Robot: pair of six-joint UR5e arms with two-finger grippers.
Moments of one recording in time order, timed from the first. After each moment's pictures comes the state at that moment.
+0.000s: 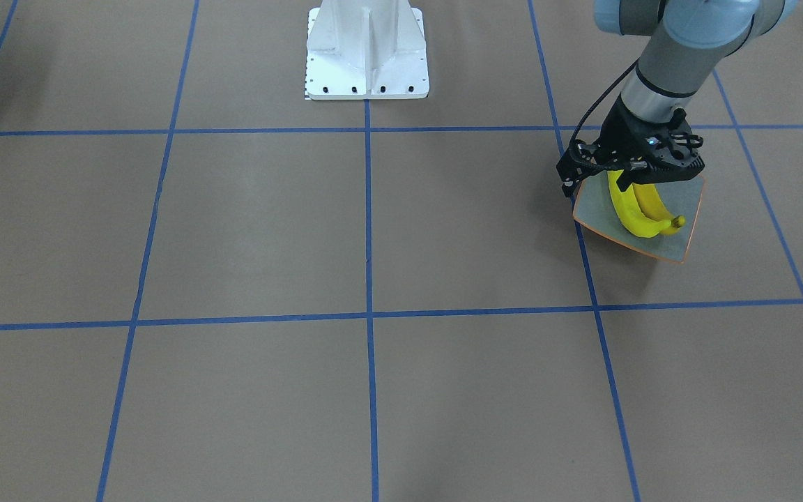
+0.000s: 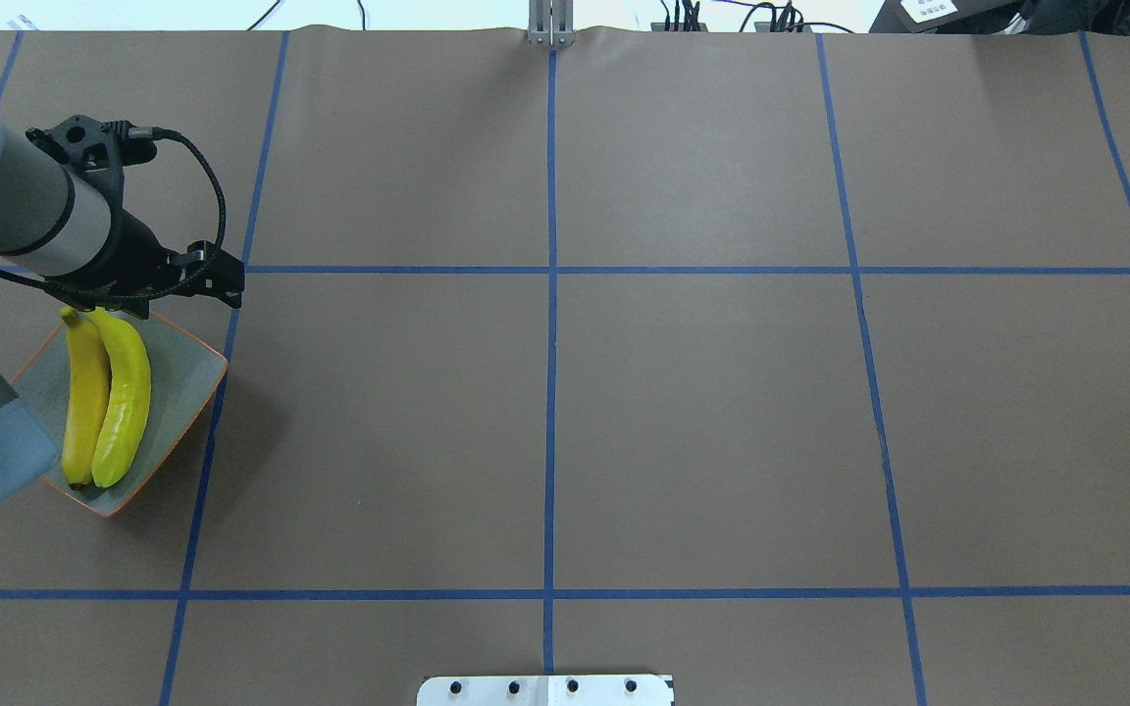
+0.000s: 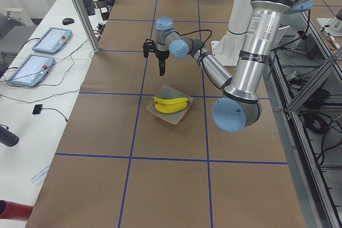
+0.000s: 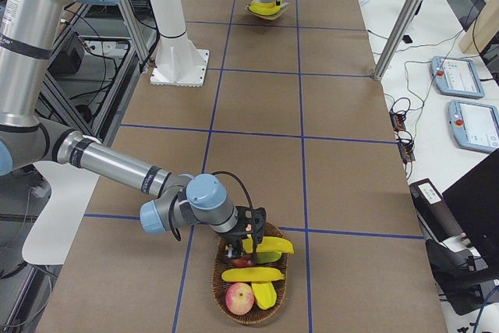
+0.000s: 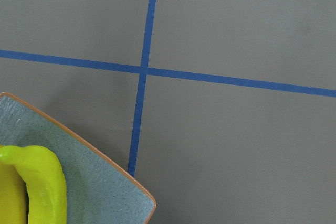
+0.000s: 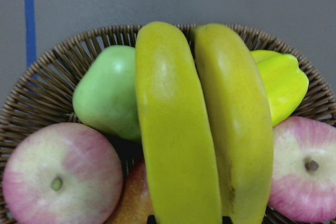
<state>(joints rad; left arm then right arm) -0.84 -1.83 -2.02 -1.59 -2.05 -1.08 1.55 -1.94 1.60 -0.85 2.21 0.37</state>
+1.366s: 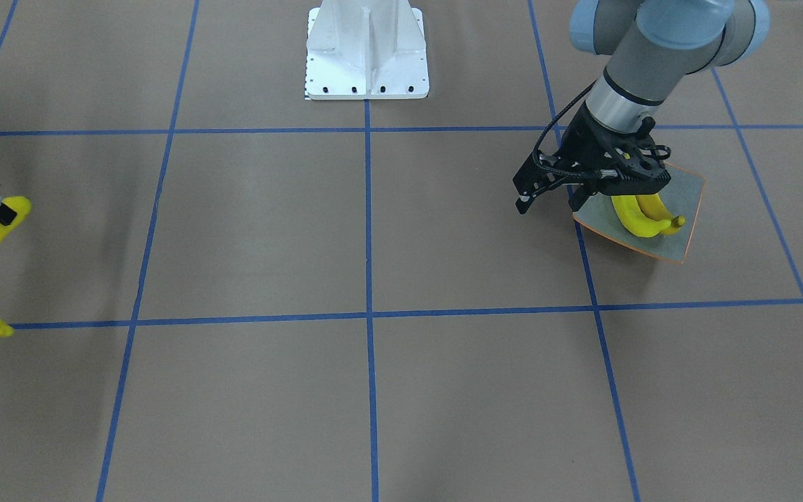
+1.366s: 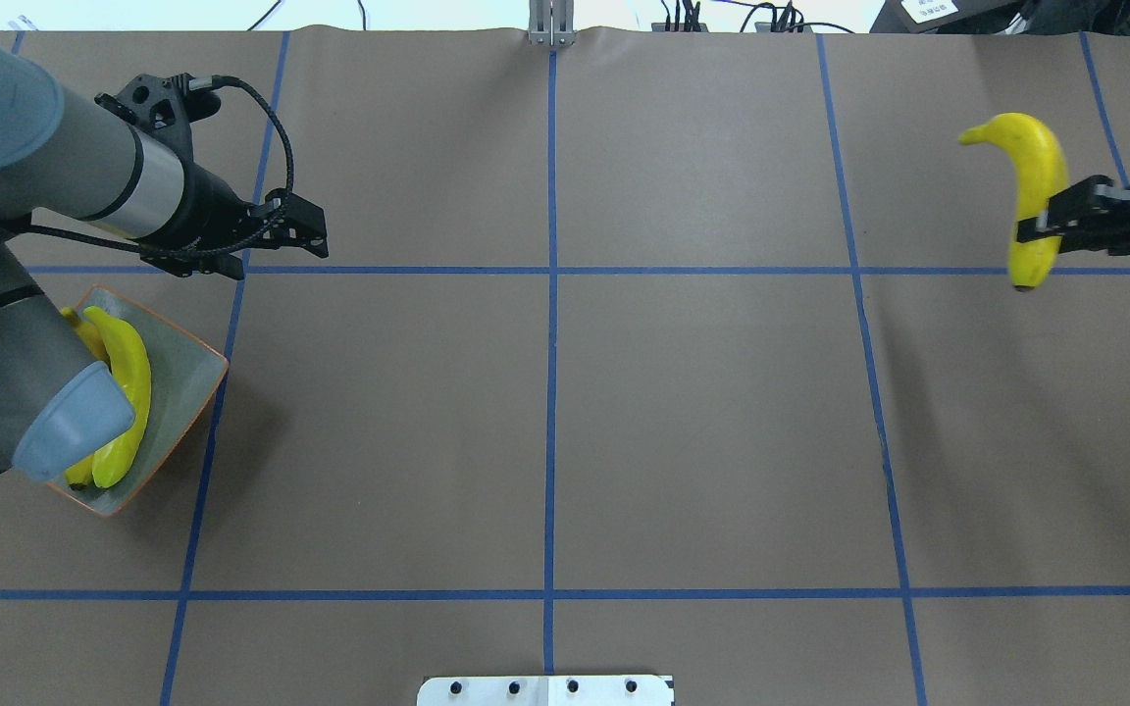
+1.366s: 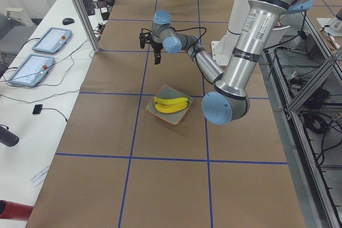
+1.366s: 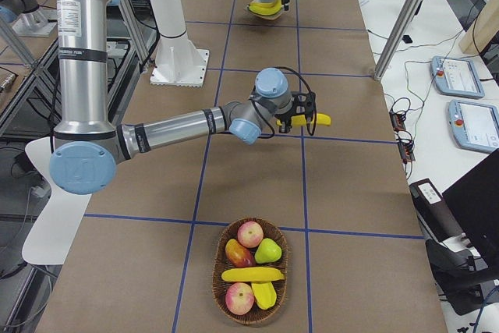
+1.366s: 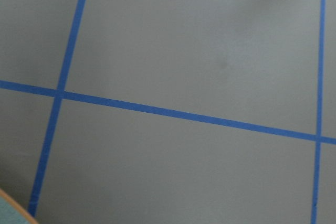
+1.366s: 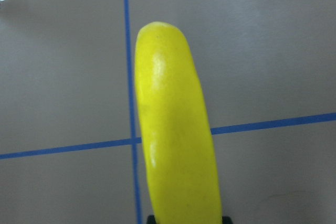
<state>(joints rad) -0.83 -1.96 -1.90 -1.81 -2.06 -1.27 1.13 -1.55 1.85 -0.85 2.33 1.17</state>
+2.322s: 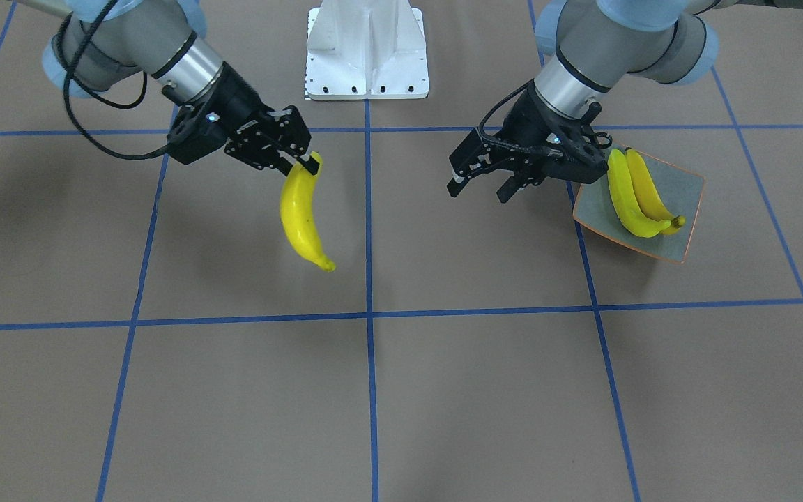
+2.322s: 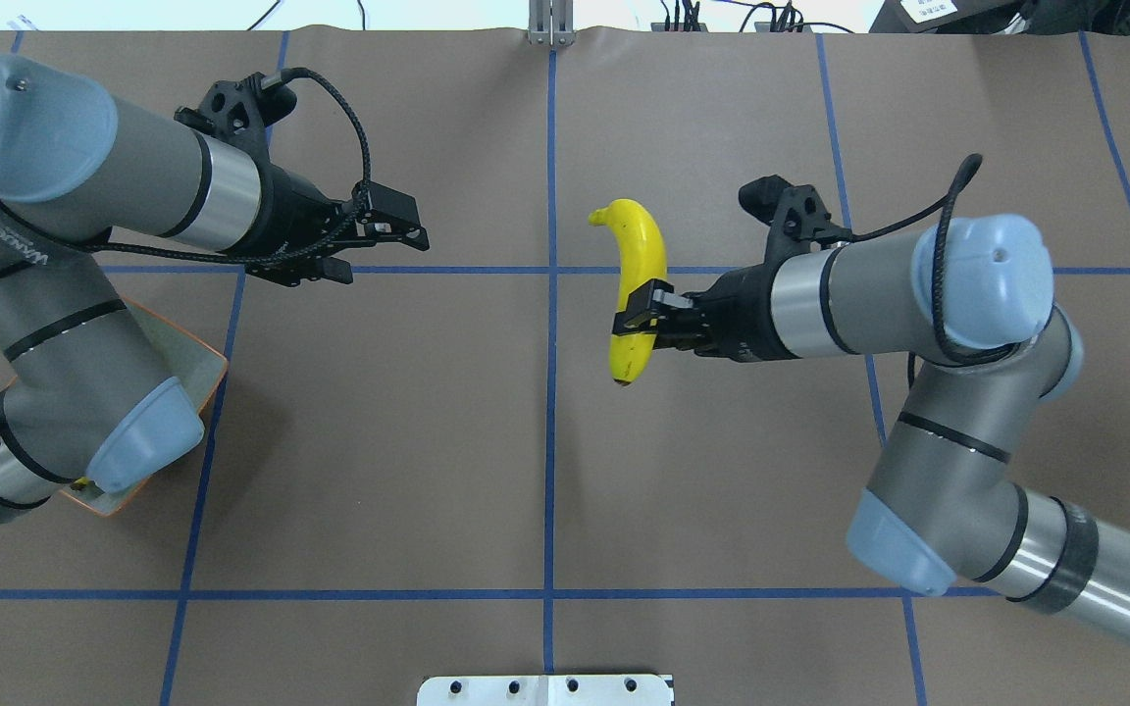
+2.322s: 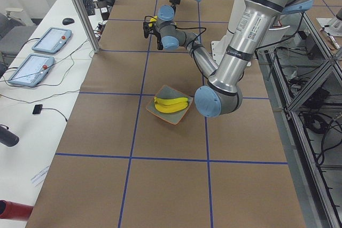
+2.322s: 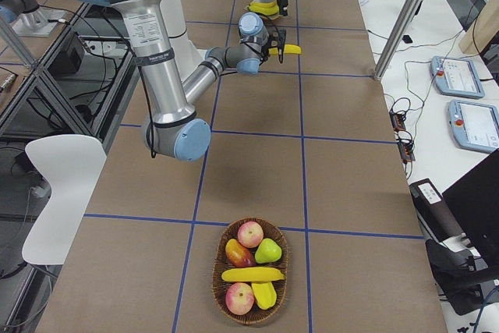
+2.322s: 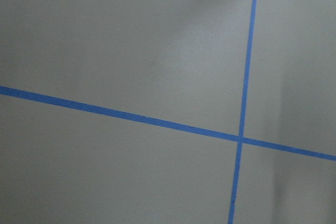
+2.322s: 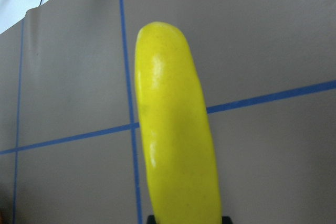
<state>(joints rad) -0.75 -2.04 -1.85 -2.09 -2.06 -1.48 0.56 -1.17 1.88 -0.85 1.90 1.57</state>
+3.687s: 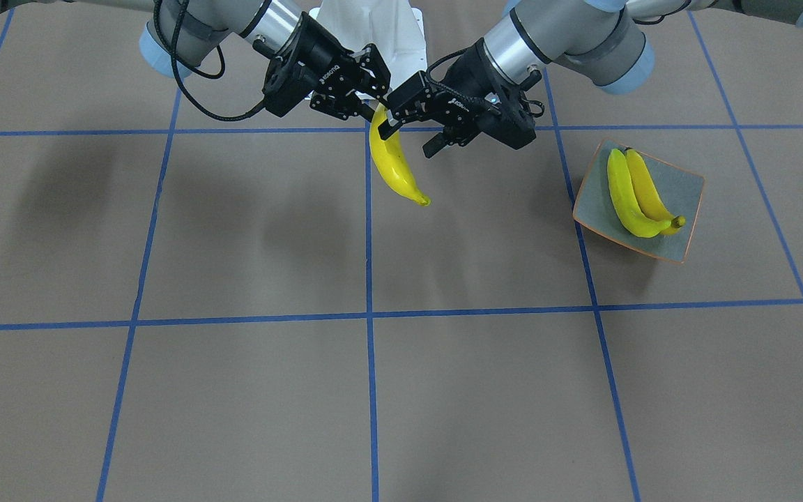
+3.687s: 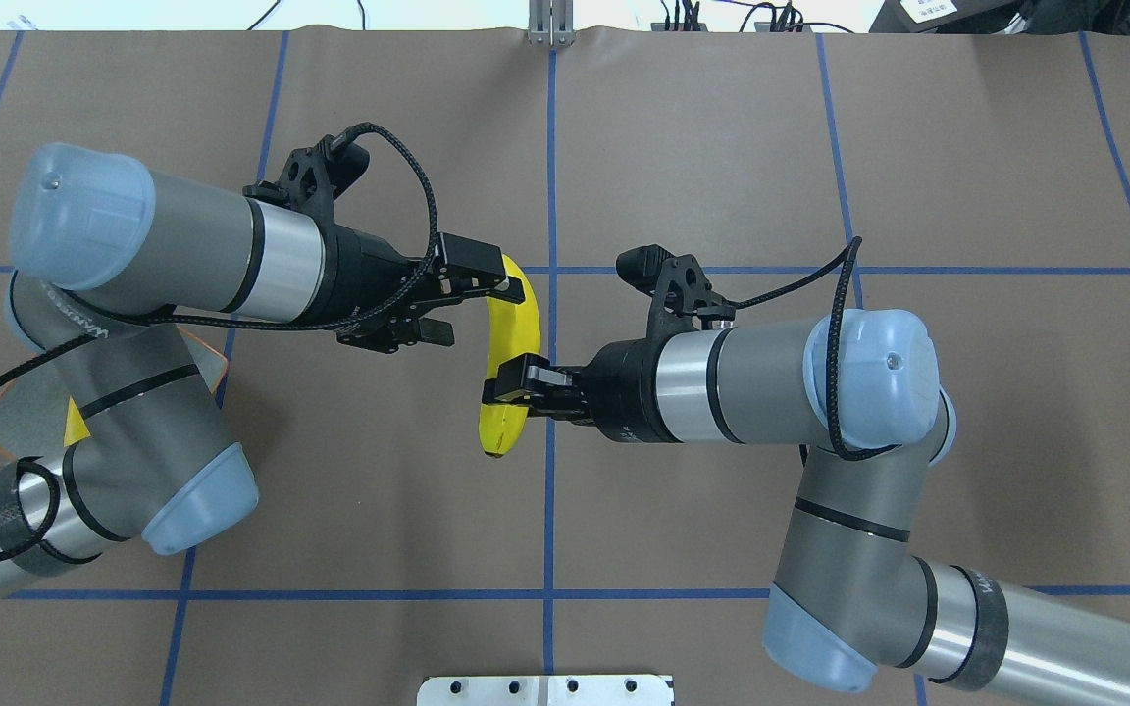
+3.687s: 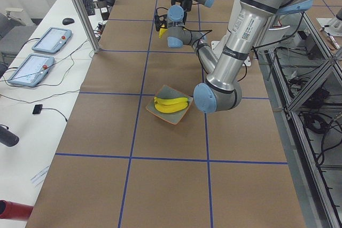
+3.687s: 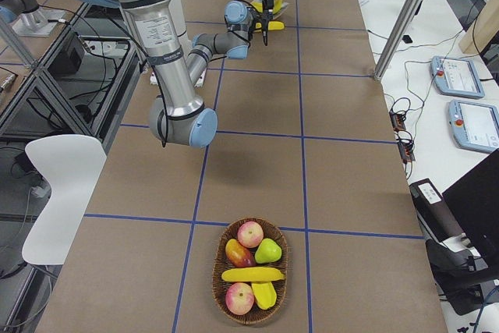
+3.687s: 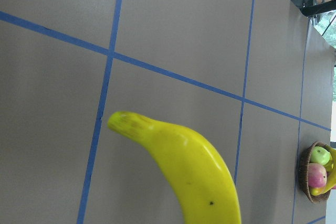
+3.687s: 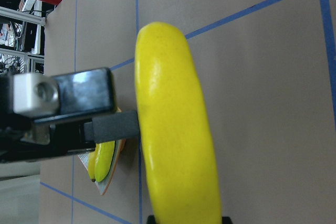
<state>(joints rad) -0.64 -2.08 -1.84 -2.32 -2.06 -1.69 0.43 -1.08 1.87 -0.77 1.82 1.61</state>
